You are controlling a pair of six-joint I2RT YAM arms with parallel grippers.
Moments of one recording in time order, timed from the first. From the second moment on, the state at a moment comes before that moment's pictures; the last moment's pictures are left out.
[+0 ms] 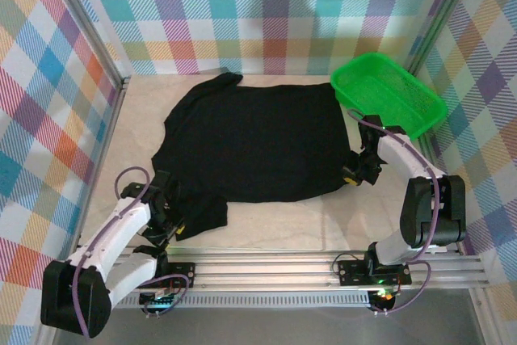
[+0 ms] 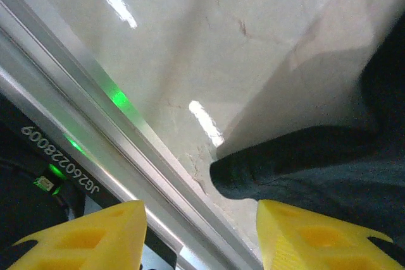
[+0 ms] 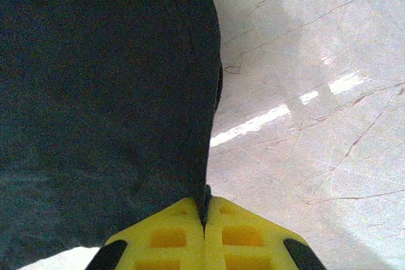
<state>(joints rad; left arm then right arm) -0.24 1.00 0.55 -1.20 0.06 -1.23 0.07 1.52 1.03 -1.02 -0.17 0.62</state>
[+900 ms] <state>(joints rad) -0.32 0.87 0.79 -1.45 -0.07 -1.25 0.08 1.34 0.97 -1.13 -0.17 0.61</state>
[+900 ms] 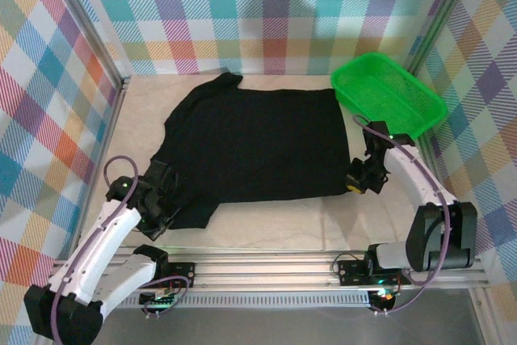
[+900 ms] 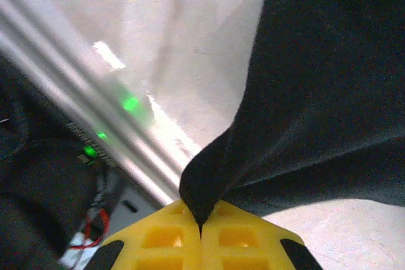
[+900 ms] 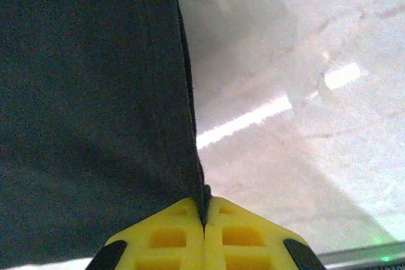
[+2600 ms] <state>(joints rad) -0.09 1.70 1.42 -1.11 -0.11 -1.02 0.08 1.91 1.47 -1.10 -0.19 0.72</state>
